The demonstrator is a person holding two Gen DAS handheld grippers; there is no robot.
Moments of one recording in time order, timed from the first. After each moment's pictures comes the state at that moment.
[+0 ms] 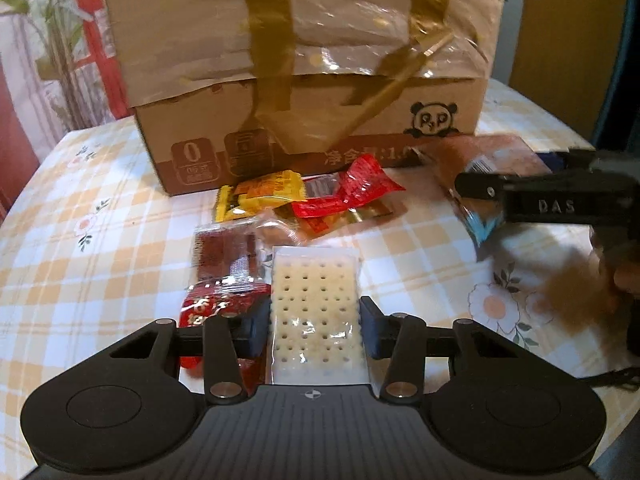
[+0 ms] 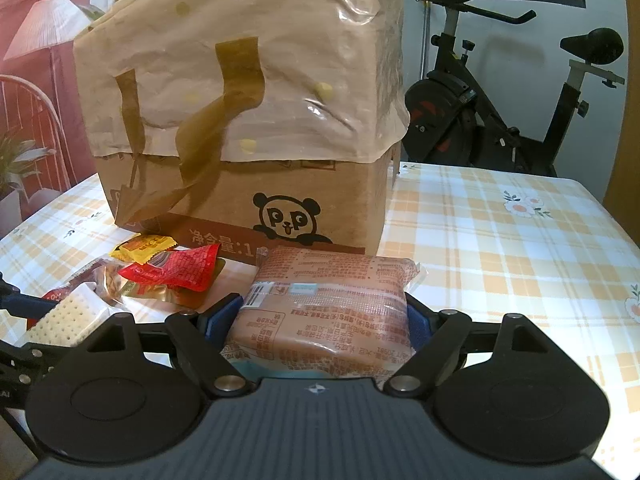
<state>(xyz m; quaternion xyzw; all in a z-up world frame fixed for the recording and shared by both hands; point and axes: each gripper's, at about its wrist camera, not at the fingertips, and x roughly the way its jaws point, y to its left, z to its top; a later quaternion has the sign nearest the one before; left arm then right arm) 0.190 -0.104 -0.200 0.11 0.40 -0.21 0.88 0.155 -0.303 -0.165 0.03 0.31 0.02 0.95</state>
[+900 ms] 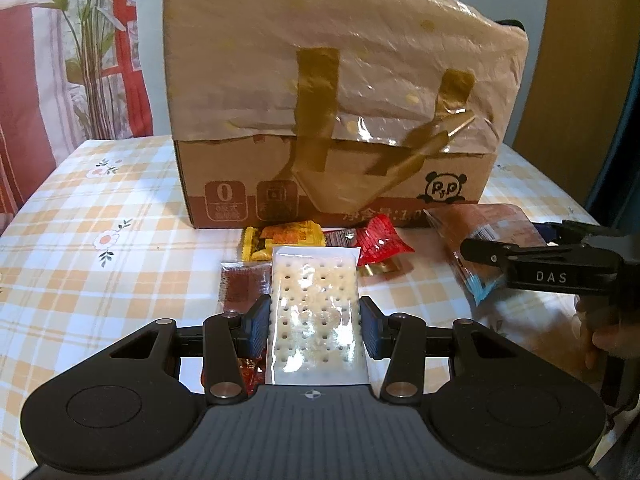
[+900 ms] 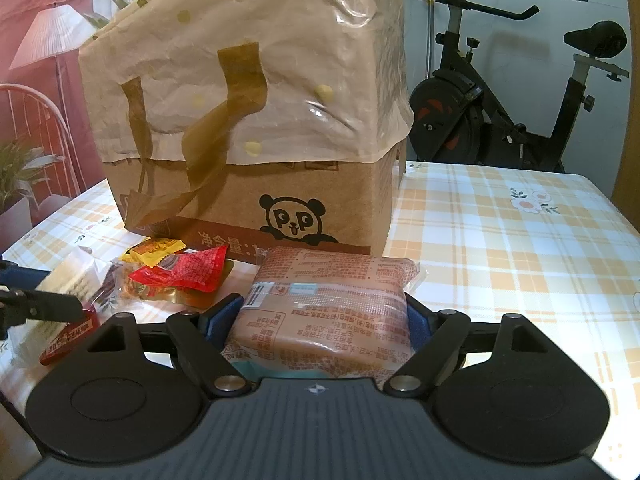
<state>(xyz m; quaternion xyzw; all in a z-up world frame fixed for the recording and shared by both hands) 0.190 -0.083 -0.178 0.05 0.36 -0.21 0.91 0.153 -0.307 -0.164 0.04 0.30 0.03 0.95</state>
